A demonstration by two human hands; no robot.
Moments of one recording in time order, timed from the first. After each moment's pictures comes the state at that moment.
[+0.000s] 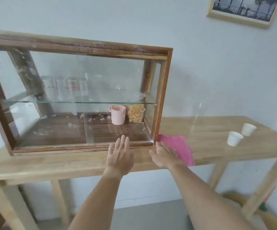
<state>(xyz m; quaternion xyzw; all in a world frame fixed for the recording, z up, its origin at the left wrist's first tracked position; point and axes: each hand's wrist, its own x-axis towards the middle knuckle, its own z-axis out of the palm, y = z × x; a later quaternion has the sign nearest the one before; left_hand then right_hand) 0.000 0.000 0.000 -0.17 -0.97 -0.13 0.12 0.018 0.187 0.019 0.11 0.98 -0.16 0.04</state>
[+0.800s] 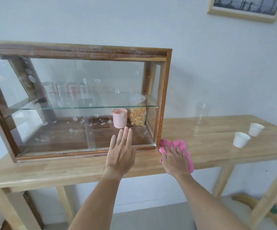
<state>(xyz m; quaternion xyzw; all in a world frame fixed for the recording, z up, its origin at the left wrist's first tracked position) -0.012 -0.003 0.017 -0.20 -0.95 -0.09 0.23 0.003 0.224 -0.025 0.12 0.99 -0.07 -0.06</state>
